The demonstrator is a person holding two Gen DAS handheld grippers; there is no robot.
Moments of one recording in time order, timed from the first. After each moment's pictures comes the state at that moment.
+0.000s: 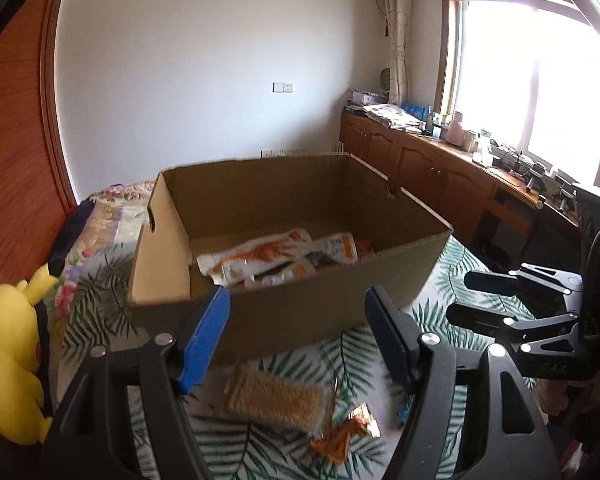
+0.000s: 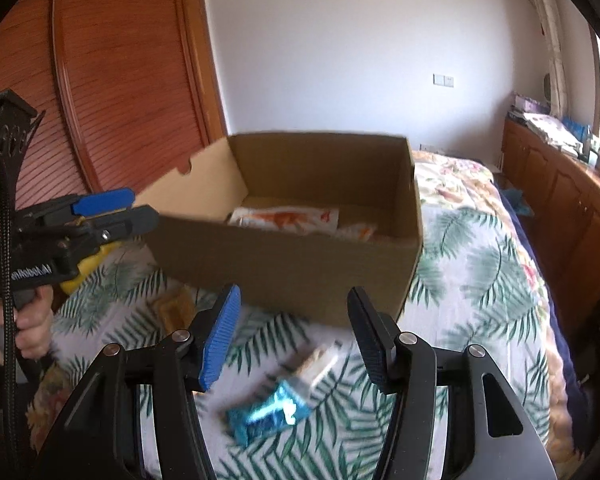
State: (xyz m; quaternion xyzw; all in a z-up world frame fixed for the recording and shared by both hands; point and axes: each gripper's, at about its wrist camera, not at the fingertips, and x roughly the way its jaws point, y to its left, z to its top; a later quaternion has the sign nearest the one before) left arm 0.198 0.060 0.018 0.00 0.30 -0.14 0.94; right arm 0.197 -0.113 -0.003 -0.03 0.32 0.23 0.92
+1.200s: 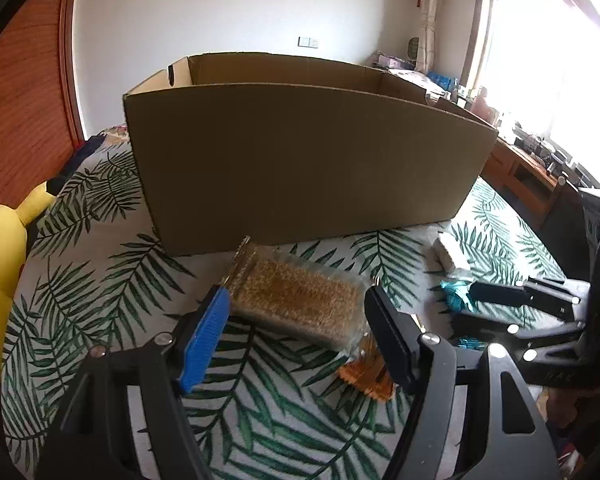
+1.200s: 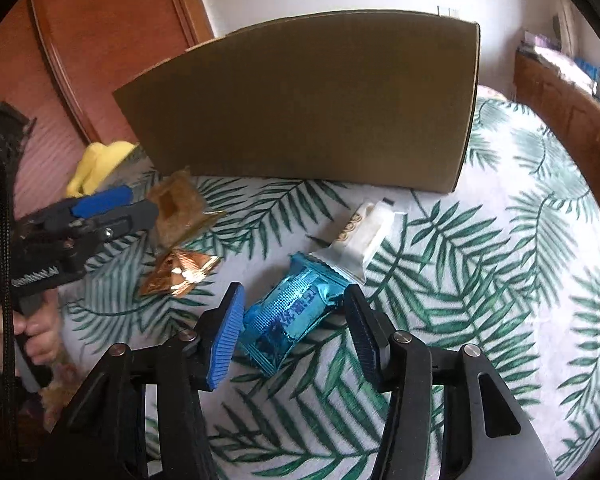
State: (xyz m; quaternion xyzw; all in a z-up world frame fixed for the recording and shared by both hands) left arm 0.186 0.069 -0.076 -0.03 0.37 -0.11 0.92; right arm 0.181 -0.096 -0.087 -0.03 0.42 0.23 0.88
